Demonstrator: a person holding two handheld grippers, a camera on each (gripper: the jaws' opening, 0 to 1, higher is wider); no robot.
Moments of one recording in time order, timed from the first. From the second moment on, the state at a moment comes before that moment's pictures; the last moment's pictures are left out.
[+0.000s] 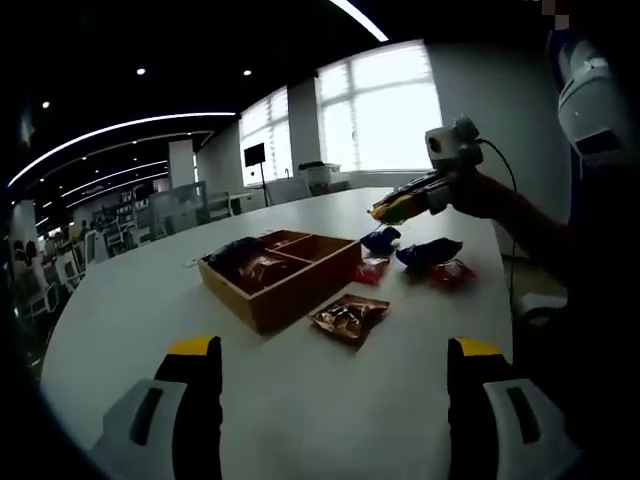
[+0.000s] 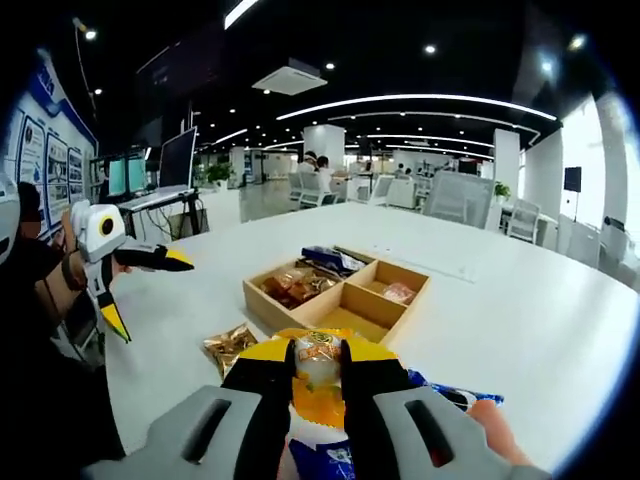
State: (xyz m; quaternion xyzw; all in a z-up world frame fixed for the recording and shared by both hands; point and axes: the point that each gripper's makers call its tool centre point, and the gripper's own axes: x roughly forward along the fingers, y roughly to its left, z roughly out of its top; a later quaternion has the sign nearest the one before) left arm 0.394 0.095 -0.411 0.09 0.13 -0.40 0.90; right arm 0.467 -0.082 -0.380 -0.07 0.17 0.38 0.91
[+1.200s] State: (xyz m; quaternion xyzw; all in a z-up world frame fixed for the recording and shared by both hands) left arm 0.388 0.092 -0.404 0.10 0.12 -0.40 0.90; right arm 0.554 -0.058 -0.364 -0.05 0.16 0.37 0.91
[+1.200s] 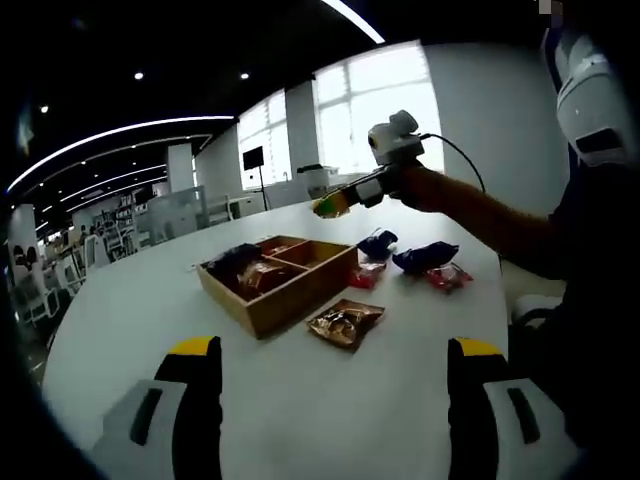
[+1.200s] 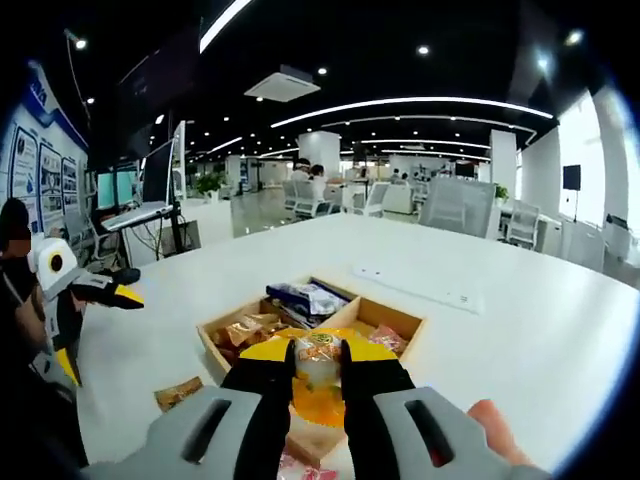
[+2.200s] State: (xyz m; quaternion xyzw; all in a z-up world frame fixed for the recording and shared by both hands) left arm 0.386 0.091 -0.401 0.10 0.11 -0.40 0.90; right arm 0.608 -0.043 -0.381 -0.13 0.17 0.33 0.92
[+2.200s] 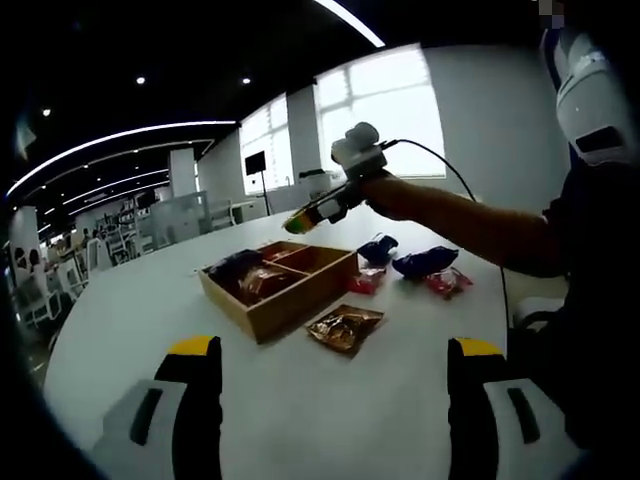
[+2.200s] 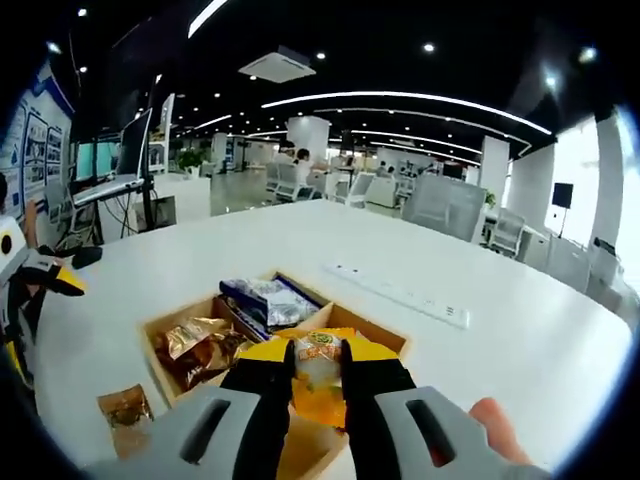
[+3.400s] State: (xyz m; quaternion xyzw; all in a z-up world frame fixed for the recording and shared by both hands) left arm 0.383 0.093 -0.404 0.10 0.12 -0.40 0.90; right arm 0.635 -0.021 -0.416 -0.15 0.18 0.30 0.92
